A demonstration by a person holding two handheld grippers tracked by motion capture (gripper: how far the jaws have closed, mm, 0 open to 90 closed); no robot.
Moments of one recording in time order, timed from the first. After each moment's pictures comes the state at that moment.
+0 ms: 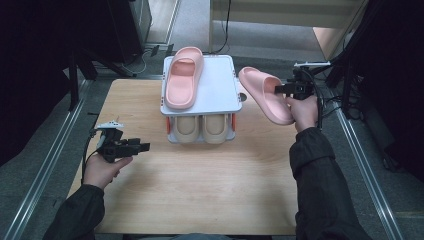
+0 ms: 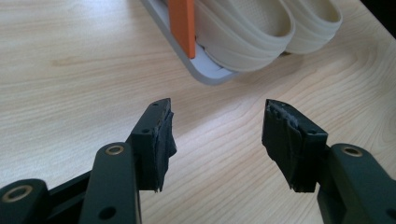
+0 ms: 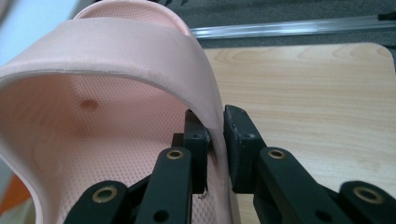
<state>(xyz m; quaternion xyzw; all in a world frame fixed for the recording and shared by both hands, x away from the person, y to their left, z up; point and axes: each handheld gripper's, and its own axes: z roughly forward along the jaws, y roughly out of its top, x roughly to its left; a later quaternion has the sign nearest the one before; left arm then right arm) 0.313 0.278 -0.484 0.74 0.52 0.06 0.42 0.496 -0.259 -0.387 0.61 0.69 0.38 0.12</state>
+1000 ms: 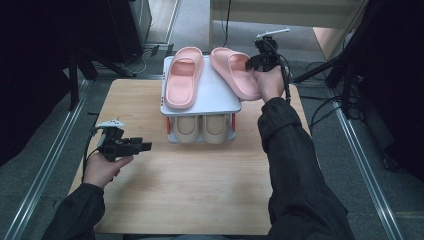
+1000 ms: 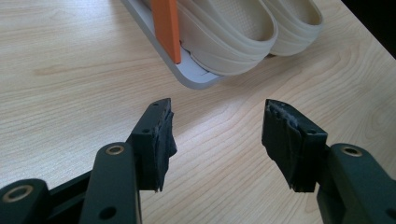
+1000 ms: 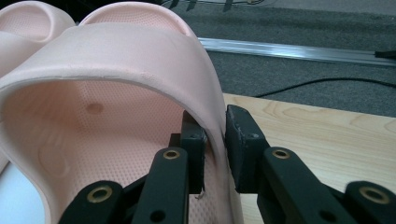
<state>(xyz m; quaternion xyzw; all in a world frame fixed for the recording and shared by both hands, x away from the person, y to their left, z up) 0.314 0.276 -0.479 0.75 0.51 0.04 0.43 0.541 -0.147 -0.335 0.58 0.72 0.35 0.15</state>
